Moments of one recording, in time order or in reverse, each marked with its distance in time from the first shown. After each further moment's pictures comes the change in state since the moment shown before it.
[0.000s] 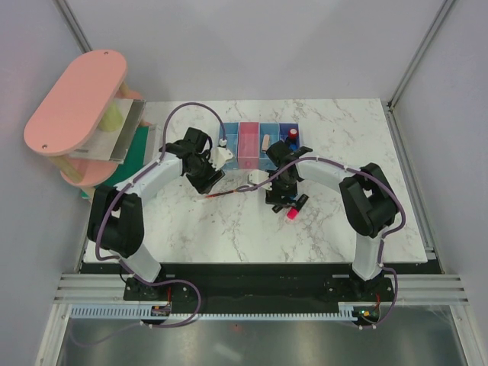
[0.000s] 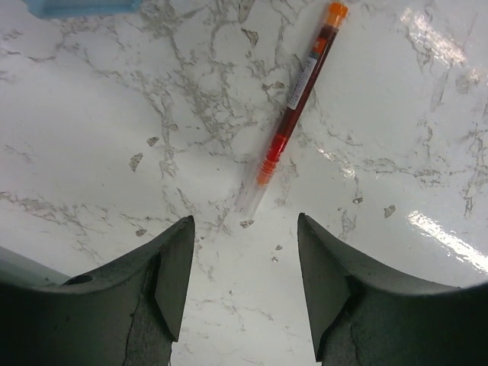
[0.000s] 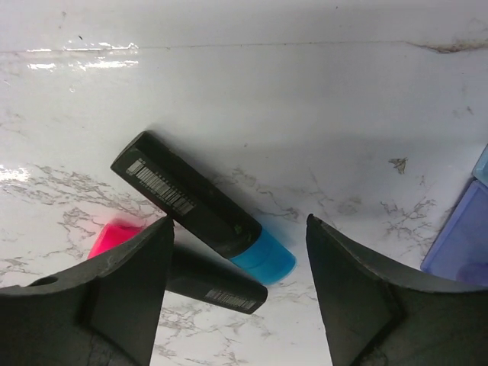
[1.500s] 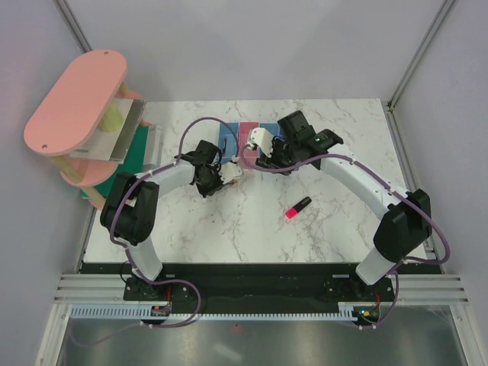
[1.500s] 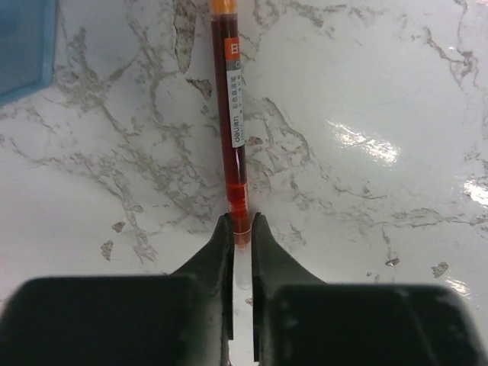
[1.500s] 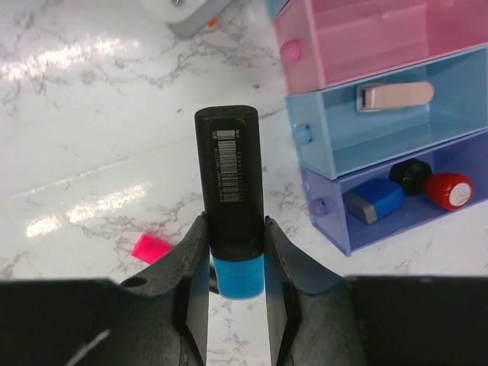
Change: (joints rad) left arm -0.045 0.137 -0.116 0.198 0.007 0.170; right arm 0.004 -0.282 0.142 0.006 -0.090 0.263
